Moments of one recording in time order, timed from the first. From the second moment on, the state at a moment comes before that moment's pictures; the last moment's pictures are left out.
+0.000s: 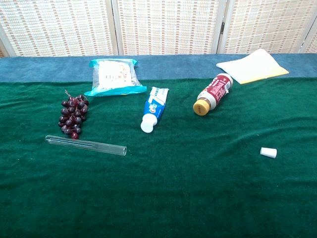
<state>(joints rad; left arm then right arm) -0.11 -1.12 -0.04 -1.80 1.50 1.51 0.13 0.04 -0.97 0.02 -1.69 -1.61 1.54 0.18</state>
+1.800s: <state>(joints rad) -0.54 -1.40 -0.12 -1.67 1.33 0.96 0.37 0.10 -0.95 0.05 -1.73 -1.56 1.47 0.17</state>
